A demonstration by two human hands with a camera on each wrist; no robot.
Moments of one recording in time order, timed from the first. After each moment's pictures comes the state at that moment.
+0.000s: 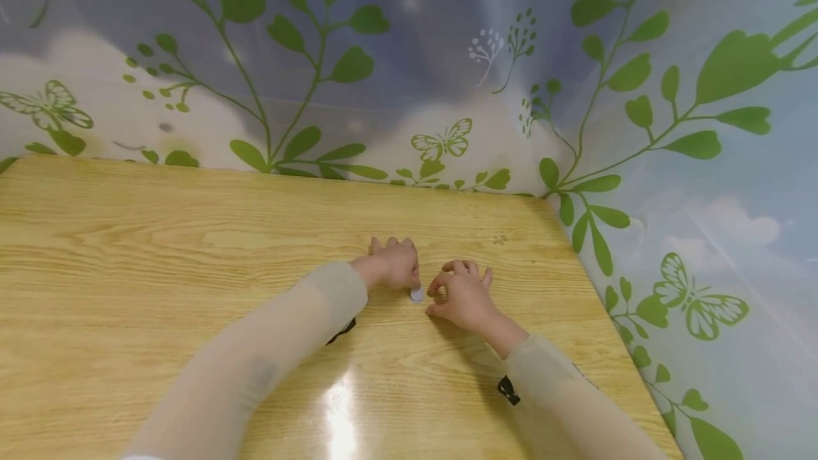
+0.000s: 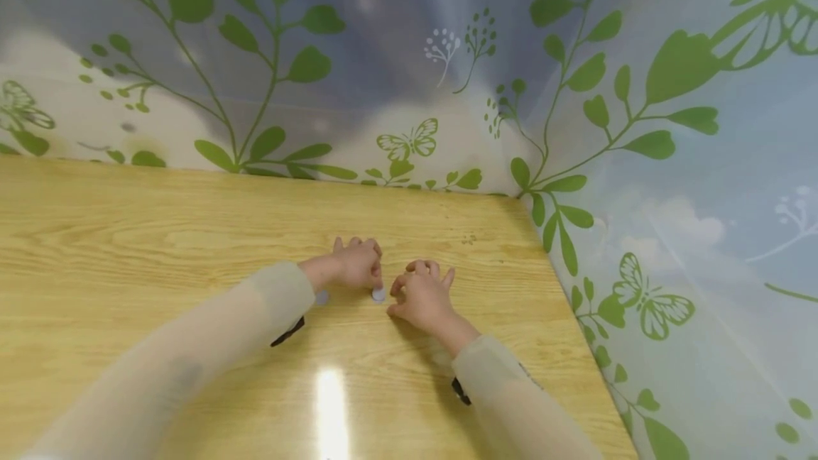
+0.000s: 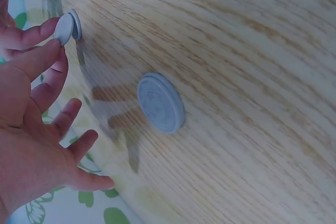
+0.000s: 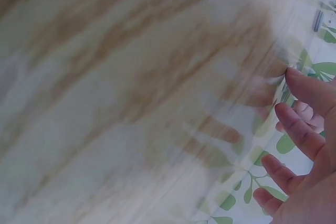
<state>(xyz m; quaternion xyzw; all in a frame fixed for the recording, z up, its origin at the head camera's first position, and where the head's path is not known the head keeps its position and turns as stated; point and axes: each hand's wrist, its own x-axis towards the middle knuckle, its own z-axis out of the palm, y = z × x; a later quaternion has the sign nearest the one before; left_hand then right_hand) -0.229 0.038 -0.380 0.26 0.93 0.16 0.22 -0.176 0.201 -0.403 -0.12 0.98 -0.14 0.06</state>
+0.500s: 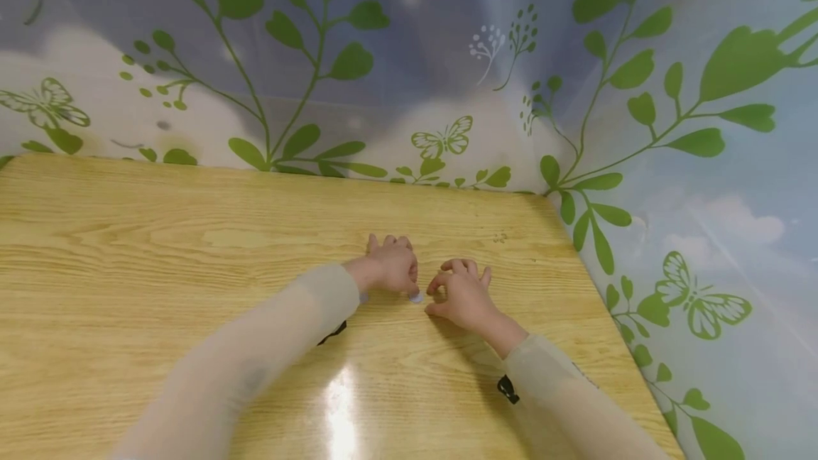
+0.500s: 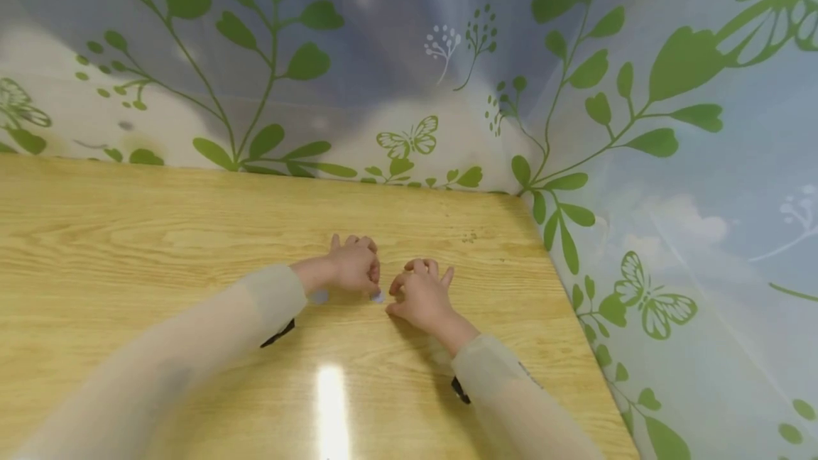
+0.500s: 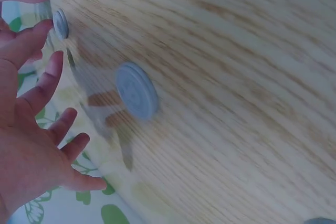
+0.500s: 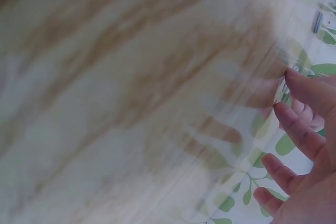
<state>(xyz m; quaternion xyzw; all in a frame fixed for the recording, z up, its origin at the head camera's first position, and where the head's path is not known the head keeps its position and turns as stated) -0.229 0.033 -0.390 0.26 0.93 0.16 0.21 -0.176 0.199 -0.402 -0.12 0.98 -0.15 0.07</state>
